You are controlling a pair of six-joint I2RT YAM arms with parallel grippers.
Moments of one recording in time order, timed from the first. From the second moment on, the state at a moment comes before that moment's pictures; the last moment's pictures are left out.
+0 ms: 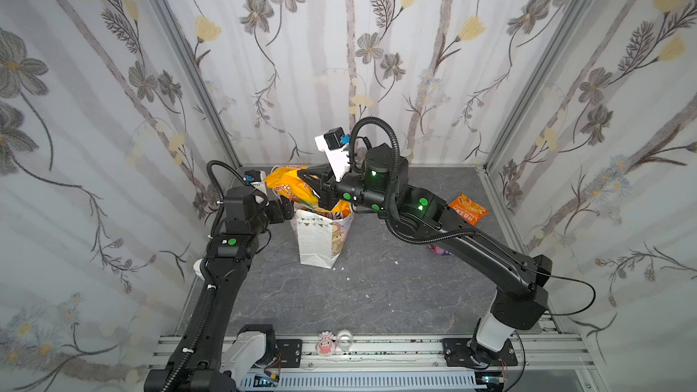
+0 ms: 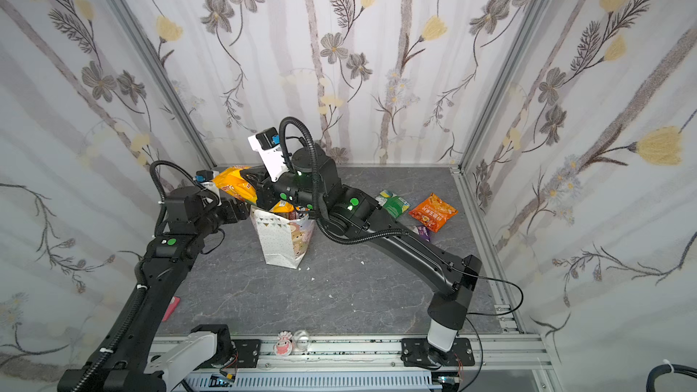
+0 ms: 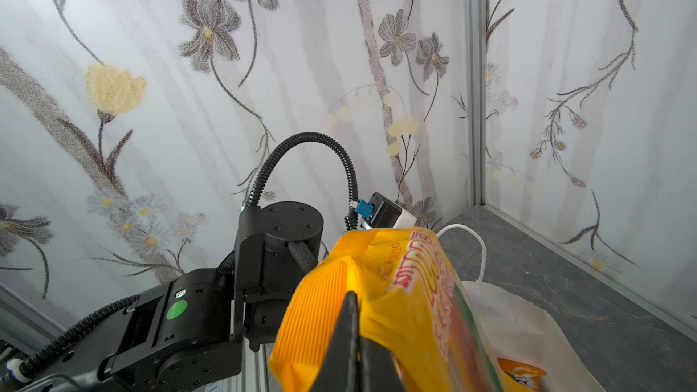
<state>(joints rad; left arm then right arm) -0.03 1.03 0.96 -0.38 0.19 -0.23 1.06 1.73 2.00 -0.27 -0.13 0.24</state>
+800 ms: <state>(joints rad) -0.02 1.05 0.94 -0.38 0.20 -0.22 1.02 1.87 2.00 -0.22 0.09 0.23</state>
